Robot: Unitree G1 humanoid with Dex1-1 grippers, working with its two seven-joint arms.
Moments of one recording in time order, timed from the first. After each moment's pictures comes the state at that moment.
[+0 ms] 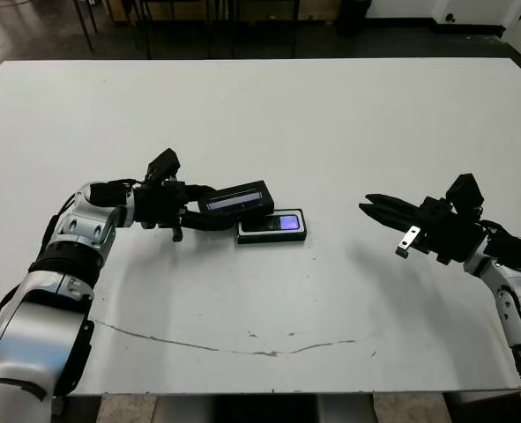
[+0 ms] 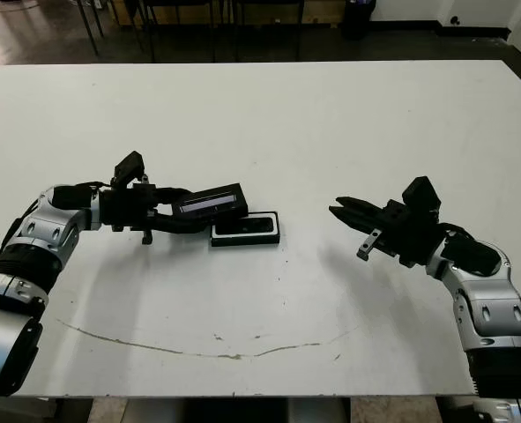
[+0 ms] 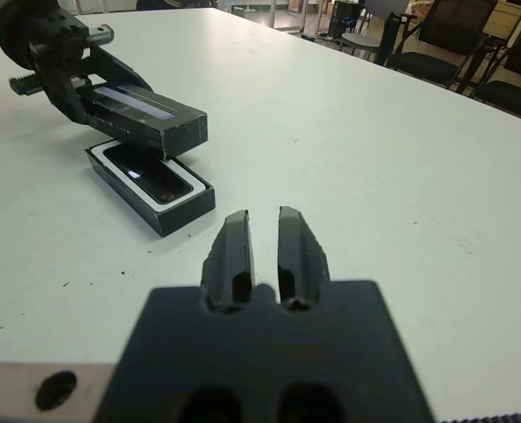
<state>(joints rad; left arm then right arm) -0.75 0.44 -0.15 0.89 -0.15 -0.02 -1.27 -0.22 -0.60 -0.04 0.12 0.30 0.13 0.89</state>
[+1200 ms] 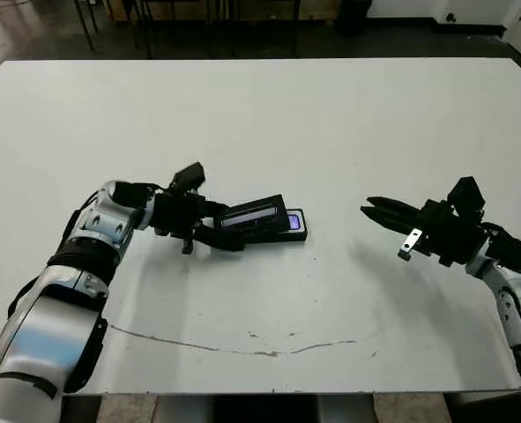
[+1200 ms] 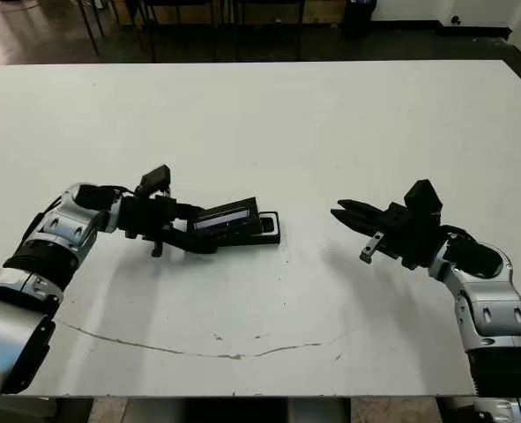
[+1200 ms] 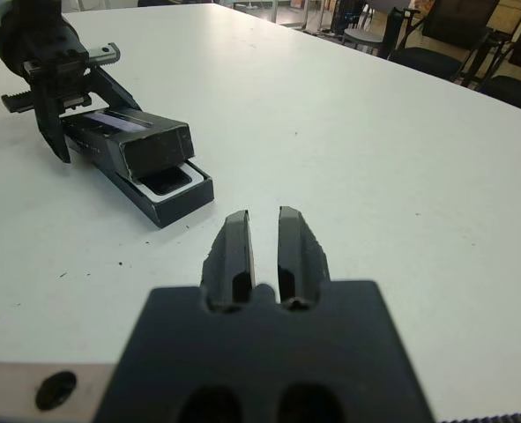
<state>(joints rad) -0.78 0.38 -0.26 0.88 -0.01 -0.04 -1.32 -0.22 -0.60 -0.05 0.16 0.31 0.11 0.92</state>
